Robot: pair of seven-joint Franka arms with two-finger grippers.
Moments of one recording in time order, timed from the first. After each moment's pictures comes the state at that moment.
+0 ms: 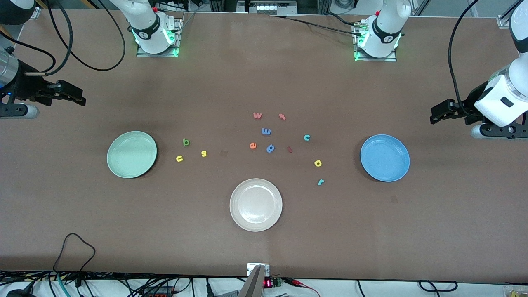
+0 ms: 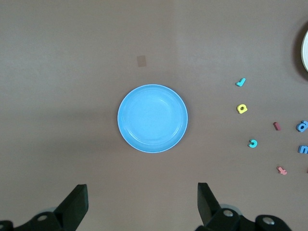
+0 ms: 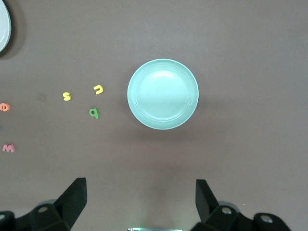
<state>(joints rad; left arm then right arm) 0.01 0.12 -0.06 -1.55 -0.02 1.60 -0.03 -0.06 0.05 0.08 -1.60 0.02 1.54 0.01</state>
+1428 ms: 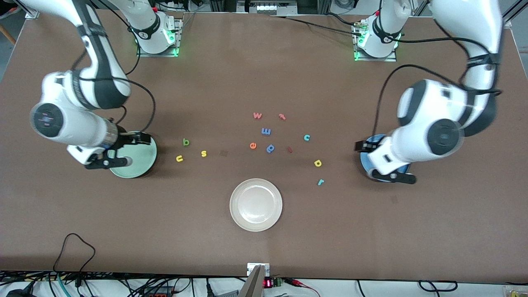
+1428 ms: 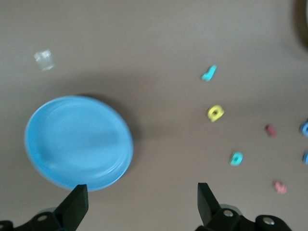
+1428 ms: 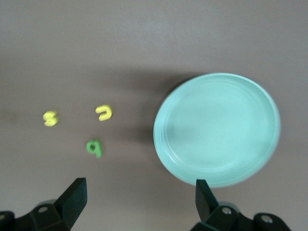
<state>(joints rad) -0.24 0.48 -0.06 -1.50 -0.03 1.79 -0.16 0.07 0.35 0.09 -1.87 0.02 2.05 0.06</state>
